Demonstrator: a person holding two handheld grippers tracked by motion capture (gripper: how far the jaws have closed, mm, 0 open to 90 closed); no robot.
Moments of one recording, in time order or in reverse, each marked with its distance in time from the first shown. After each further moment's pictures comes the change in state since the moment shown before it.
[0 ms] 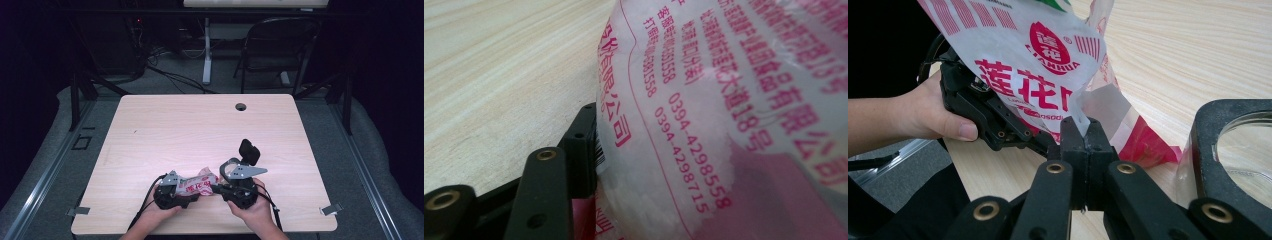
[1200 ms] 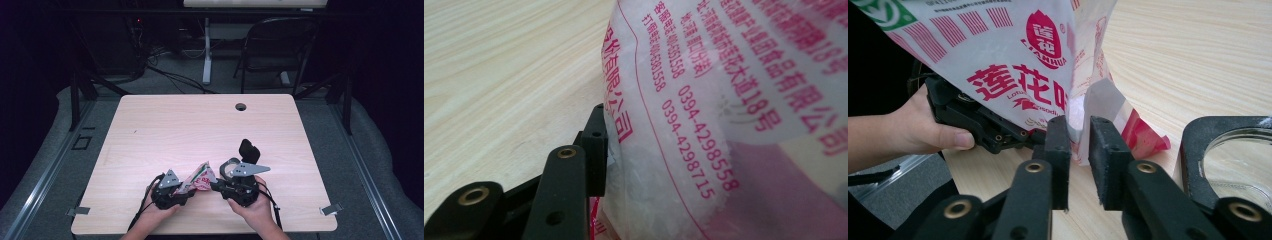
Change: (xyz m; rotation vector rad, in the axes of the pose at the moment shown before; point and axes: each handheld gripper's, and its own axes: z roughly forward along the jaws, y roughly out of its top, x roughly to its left) left arm -0.006 0.006 -0.012 -0.023 0.138 0.047; right arm -0.004 0.004 -0.003 -0.055 0.003 0.013
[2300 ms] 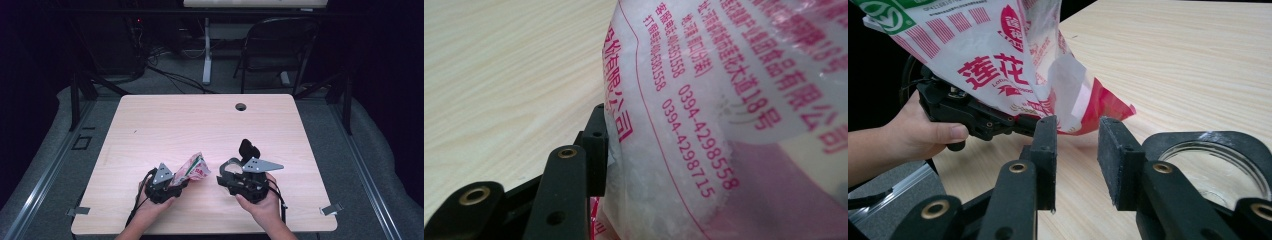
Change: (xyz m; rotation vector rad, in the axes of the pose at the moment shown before) left arm 0.009 0.012 -0.017 -0.056 0.143 0.003; right arm -0.011 0.006 -0.021 -0.087 -0.025 0.023
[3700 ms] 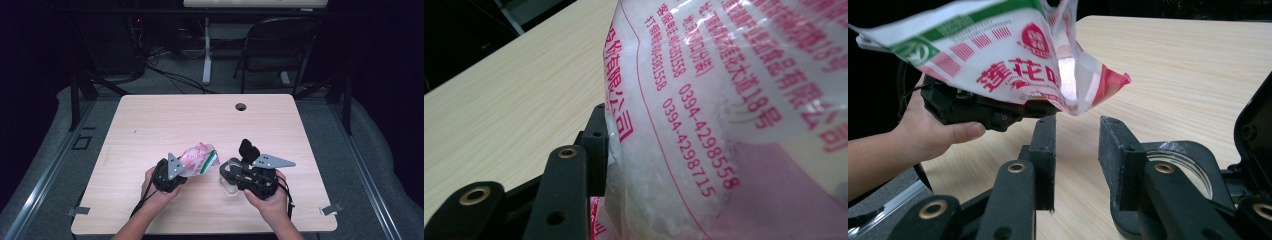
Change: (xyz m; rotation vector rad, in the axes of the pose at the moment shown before) left arm -0.012 0.036 0.013 -0.024 0.248 0.200; right arm -0.010 0.009 -0.019 -0.050 -0.032 0.019
